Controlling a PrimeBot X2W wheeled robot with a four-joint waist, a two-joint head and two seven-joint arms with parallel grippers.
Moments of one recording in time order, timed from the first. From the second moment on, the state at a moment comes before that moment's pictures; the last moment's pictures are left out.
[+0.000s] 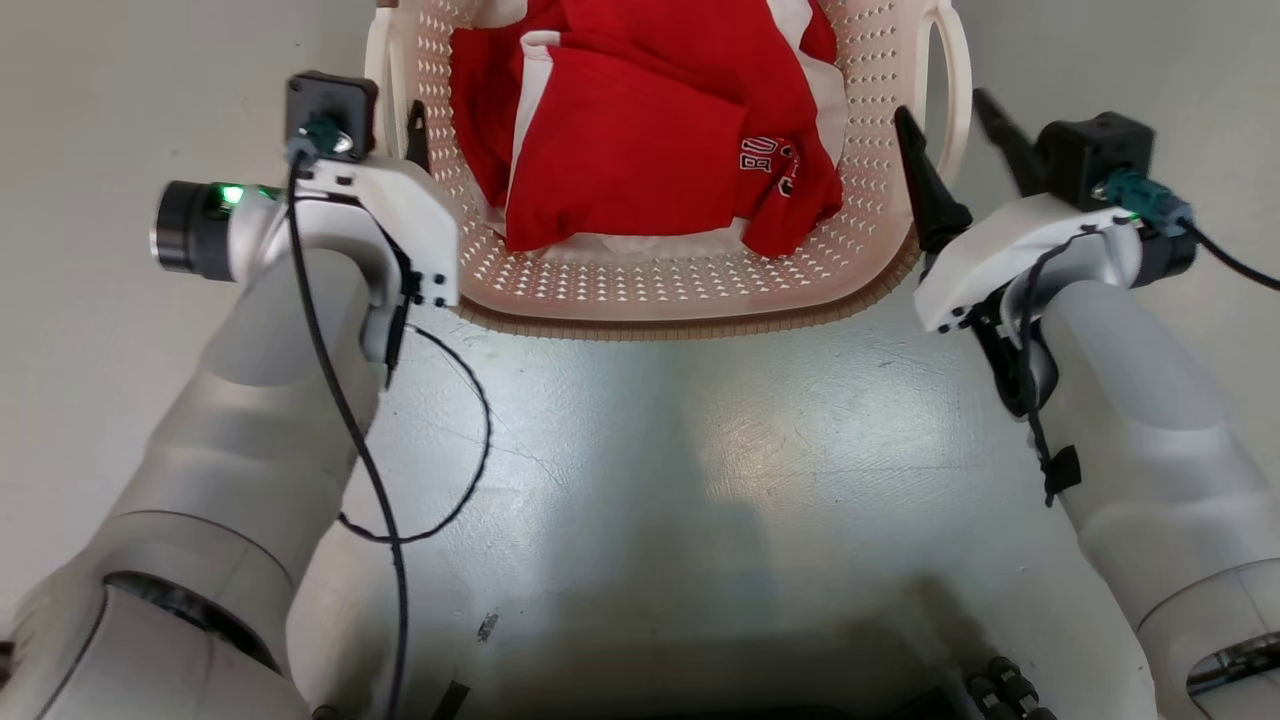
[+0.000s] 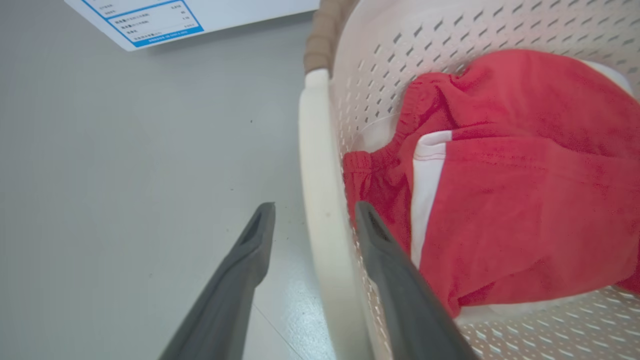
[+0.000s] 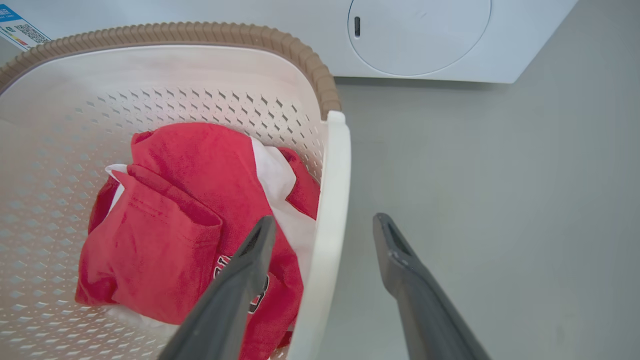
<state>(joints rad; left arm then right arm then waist) -1.15 0.11 -0.79 1.22 -0.70 0.14 -0.26 -0.94 -0.13 0.27 0.97 0.30 0.12 -0.25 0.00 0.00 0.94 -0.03</state>
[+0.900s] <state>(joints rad) -0.96 0.13 -0.64 1.07 -0.68 0.15 -0.26 -0.77 -0.09 0.08 0.86 0.10 0.12 -0.25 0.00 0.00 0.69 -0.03</state>
